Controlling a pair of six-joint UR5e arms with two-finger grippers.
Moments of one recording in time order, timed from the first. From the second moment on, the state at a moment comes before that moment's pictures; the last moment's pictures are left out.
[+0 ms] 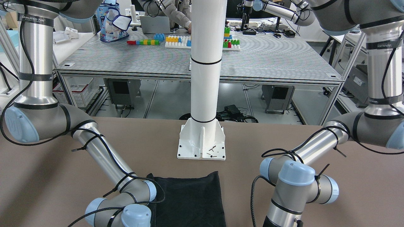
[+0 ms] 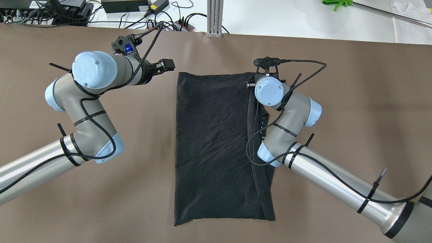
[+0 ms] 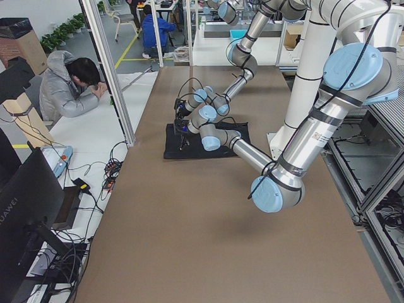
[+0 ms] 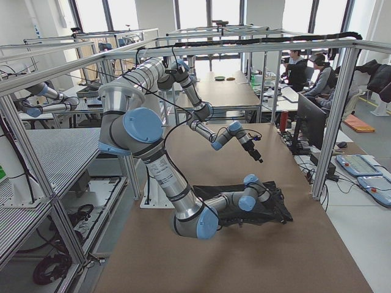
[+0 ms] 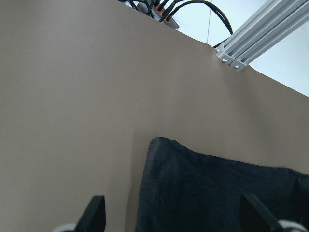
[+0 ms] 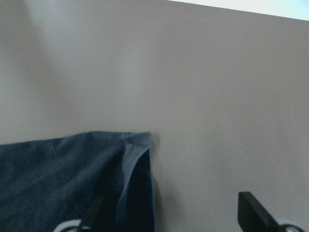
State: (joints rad) left arm -0.79 -2.21 -1.51 -2.18 -1.64 -1.46; right arm 0.73 -0.77 1.05 -1.00 1.35 1.03
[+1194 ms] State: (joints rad) left arm -0.79 -2.22 -1.50 -2.18 -1.64 -1.46; right arm 0.80 -0.80 1.14 -1.00 1.49 0.99
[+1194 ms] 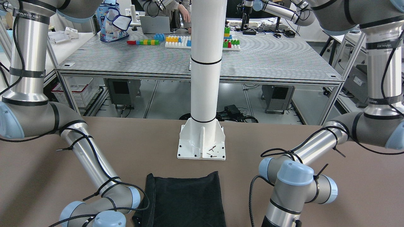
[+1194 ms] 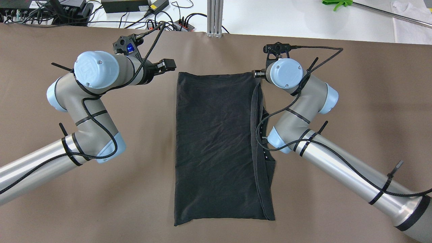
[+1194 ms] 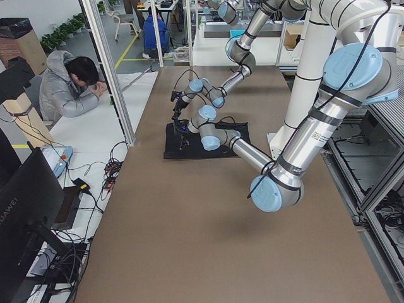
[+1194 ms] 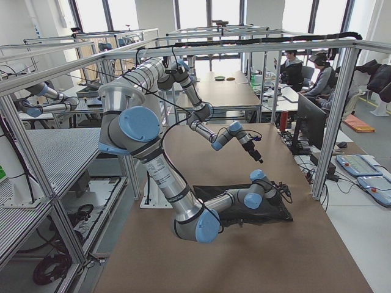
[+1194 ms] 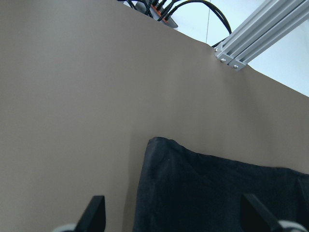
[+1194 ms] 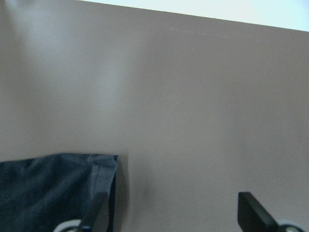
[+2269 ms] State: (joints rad) left arm -0.79 -2.22 -1.49 -2.18 -1.64 -1.46; right arm 0.73 -0.81 1.16 -1.01 1.45 1.07
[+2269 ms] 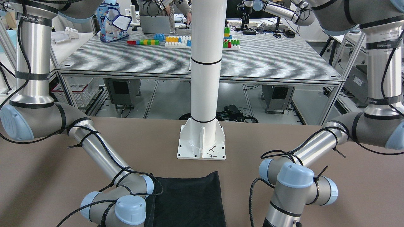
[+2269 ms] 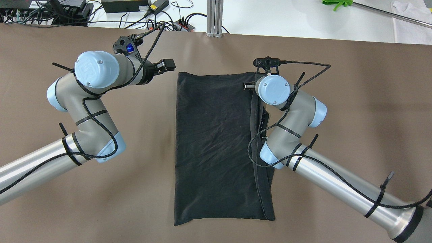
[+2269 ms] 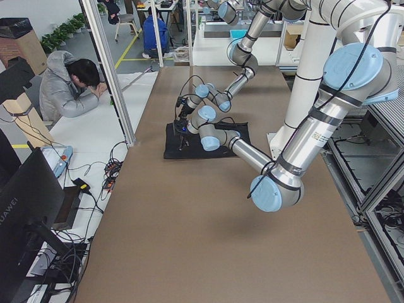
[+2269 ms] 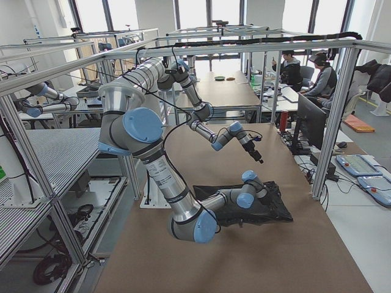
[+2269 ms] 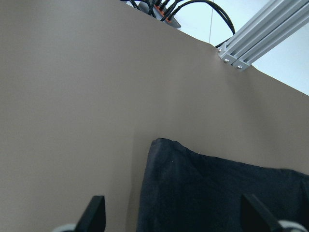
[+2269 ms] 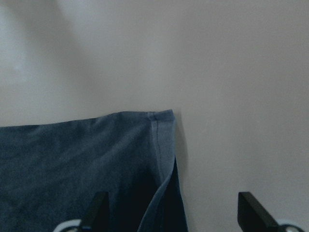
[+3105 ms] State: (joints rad) left arm -0.78 -2.22 -1.49 -2.19 -1.64 -1.46; right arm 0.72 -0.95 1.27 -1.01 1.46 1.00
